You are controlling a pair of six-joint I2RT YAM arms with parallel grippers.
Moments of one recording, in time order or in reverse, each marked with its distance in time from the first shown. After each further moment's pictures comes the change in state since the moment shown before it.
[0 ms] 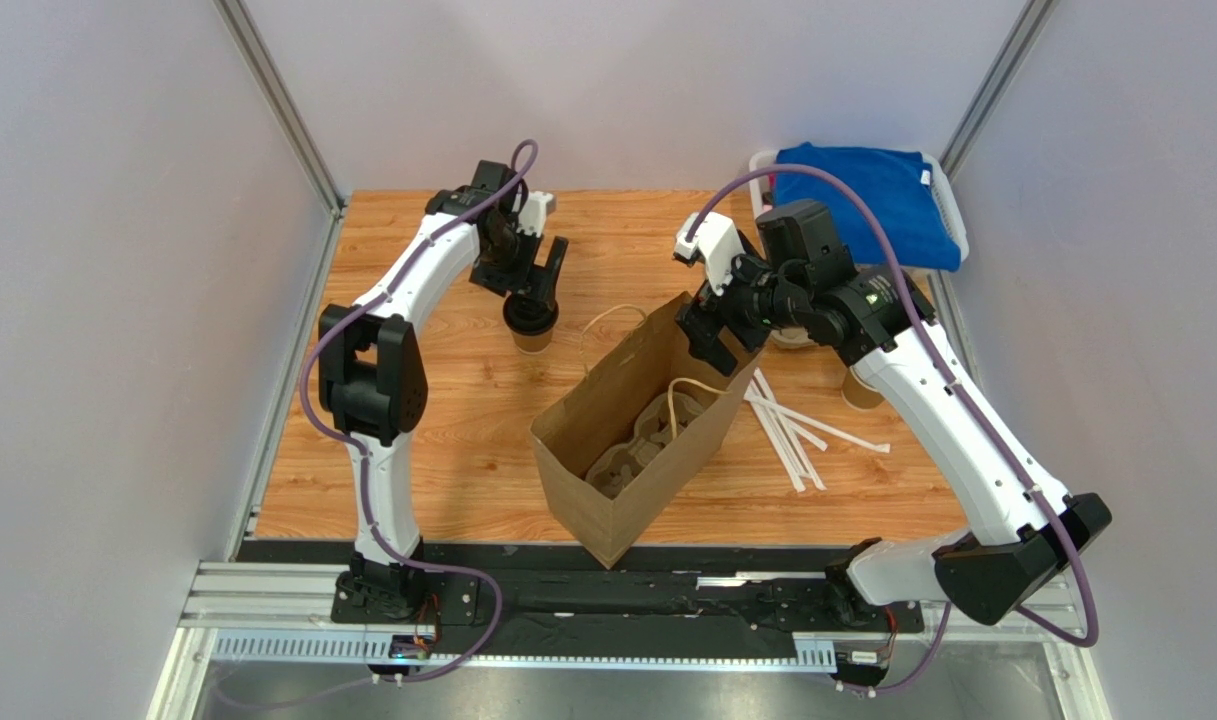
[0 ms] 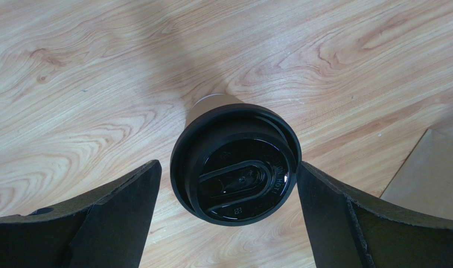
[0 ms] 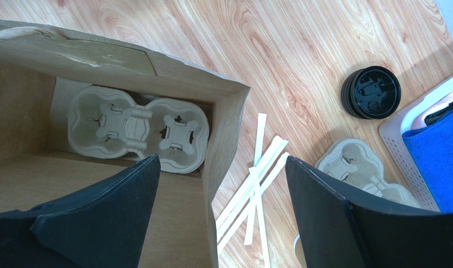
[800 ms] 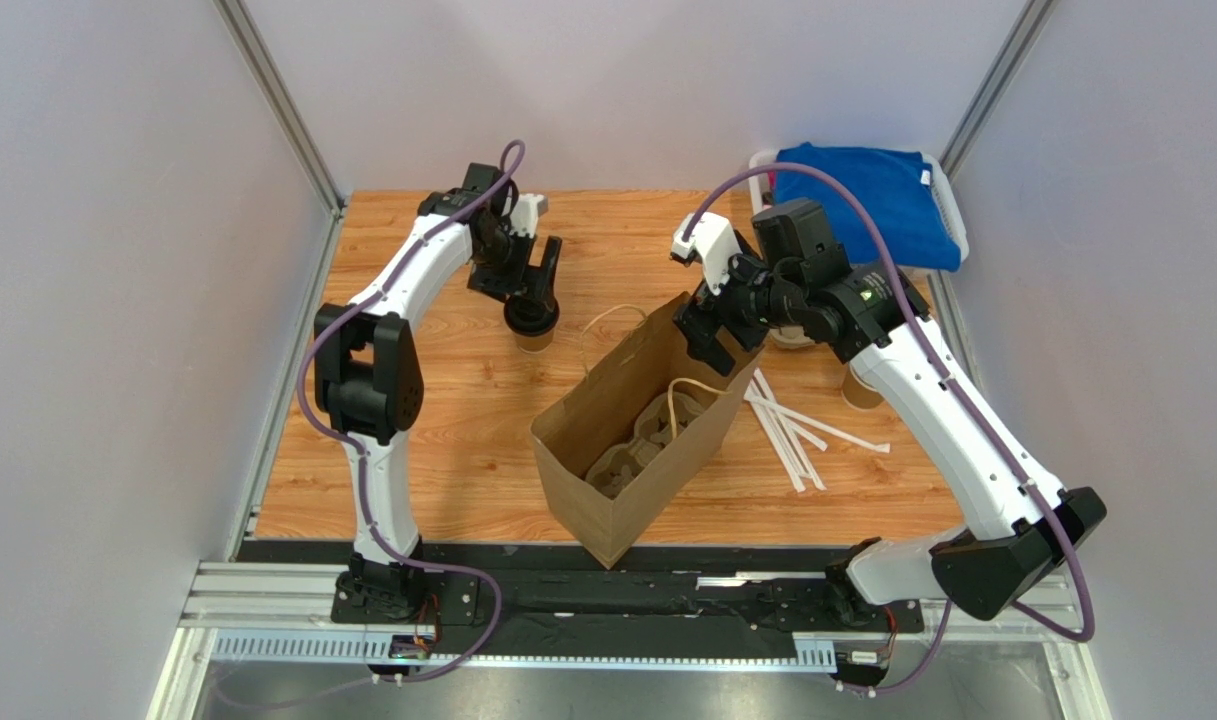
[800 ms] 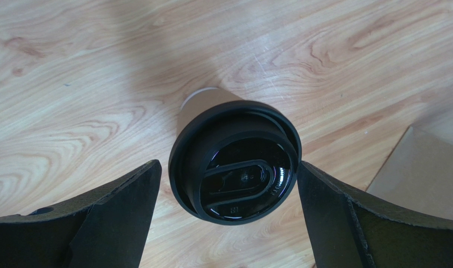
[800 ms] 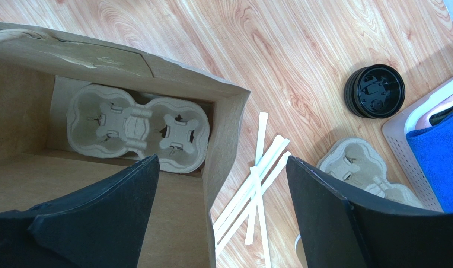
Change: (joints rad) left arm 0.030 -0.001 -0.019 0.008 0.061 -0.037; right arm 0.000 0.016 0.004 -0.004 0.000 0.000
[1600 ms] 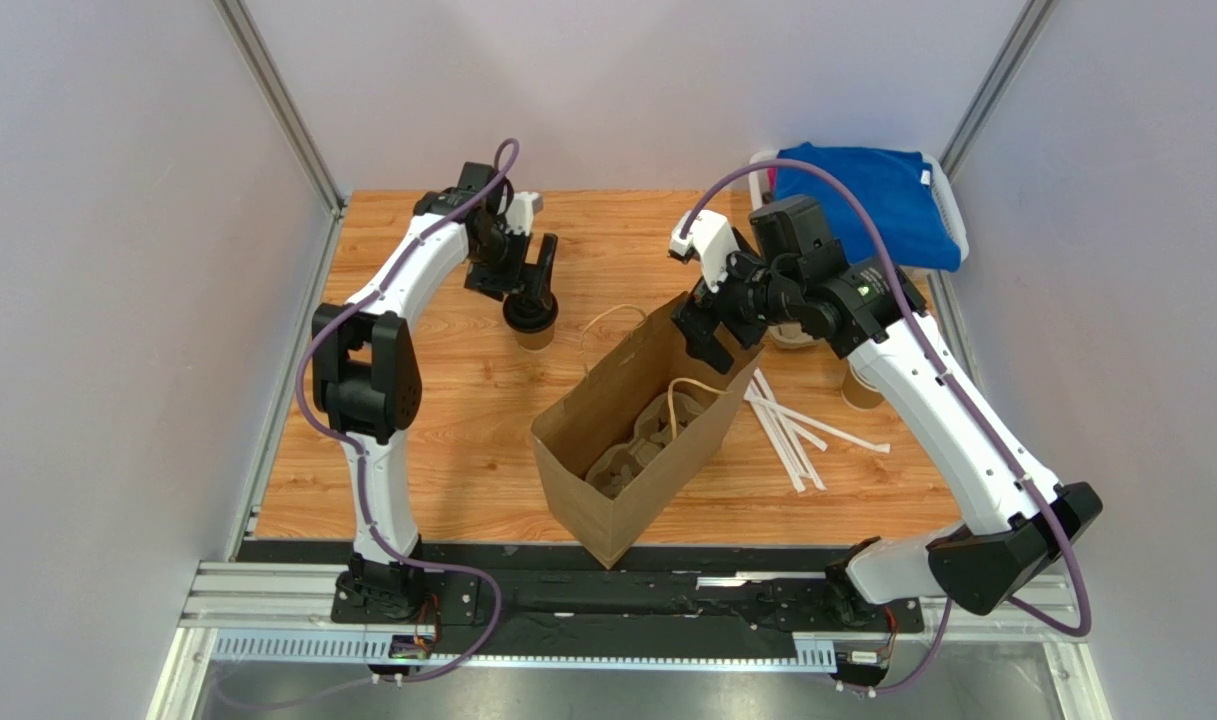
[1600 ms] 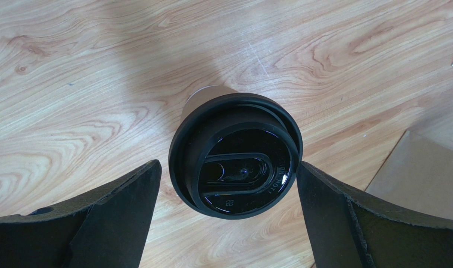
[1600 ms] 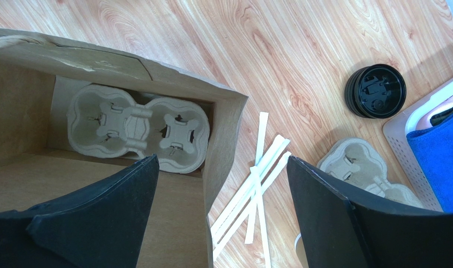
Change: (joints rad) left arm 0.013 0.000 -0.005 0.008 0.017 -0.014; right arm 0.000 0.018 0.020 -0.013 0.000 0.000
